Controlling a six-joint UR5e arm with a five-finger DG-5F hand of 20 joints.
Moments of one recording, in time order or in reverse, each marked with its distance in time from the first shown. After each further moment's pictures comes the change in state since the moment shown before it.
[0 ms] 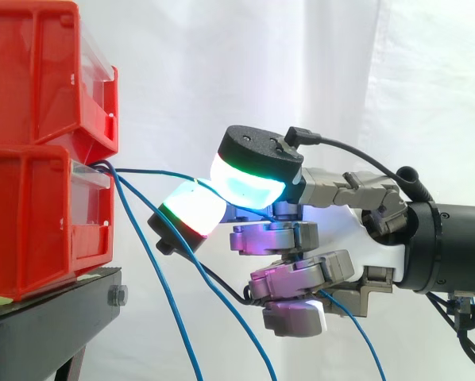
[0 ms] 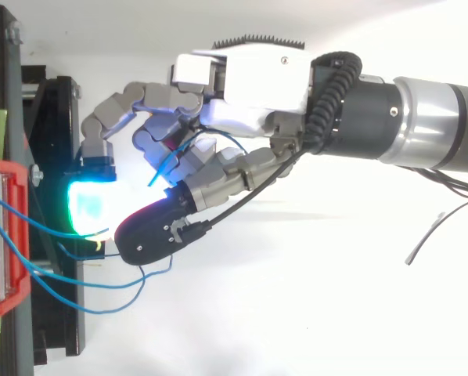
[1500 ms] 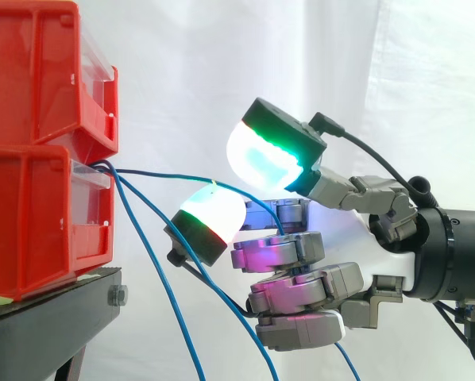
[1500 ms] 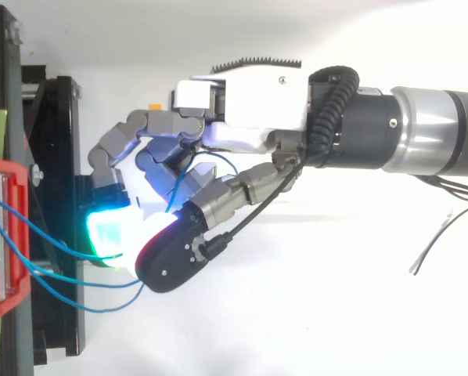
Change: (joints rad) arm 0.004 0.000 -0.008 -0.009 -0.048 0.011
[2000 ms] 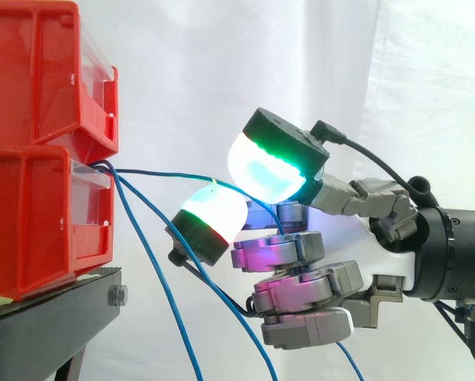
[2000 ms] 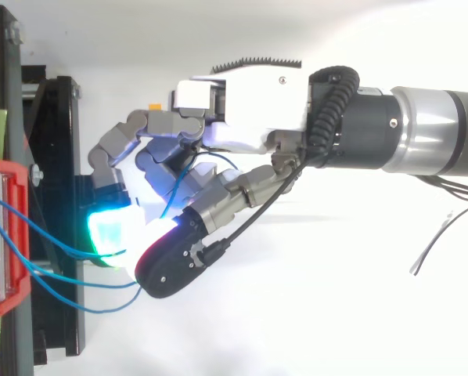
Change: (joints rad) arm 0.000 0.001 0.000 0.000 0.000 0.000
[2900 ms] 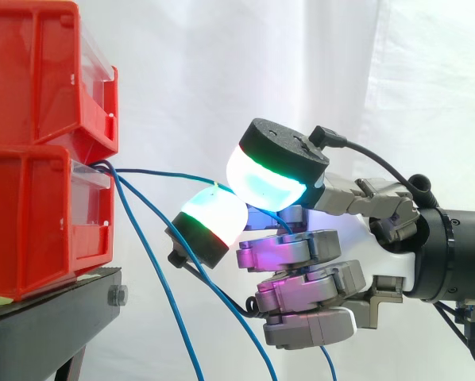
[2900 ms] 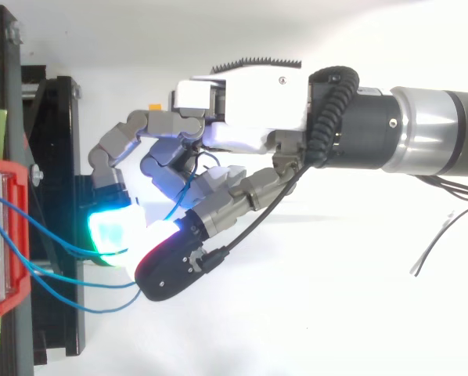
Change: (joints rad) arm 0.000 -0.001 -0.001 0.003 0.000 0.000
